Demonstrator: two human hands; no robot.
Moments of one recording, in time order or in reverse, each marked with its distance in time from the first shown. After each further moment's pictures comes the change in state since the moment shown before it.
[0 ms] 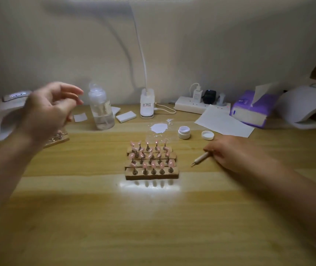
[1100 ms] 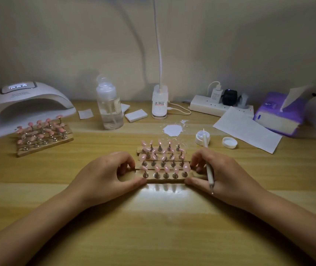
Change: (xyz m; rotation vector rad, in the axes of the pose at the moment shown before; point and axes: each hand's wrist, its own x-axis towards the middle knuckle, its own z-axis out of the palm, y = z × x) left_hand -0.054 -0.057 0.060 0.434 -0.504 0.168; right_hand 0.018 -0.060 0.024 0.685 0.181 -0.184
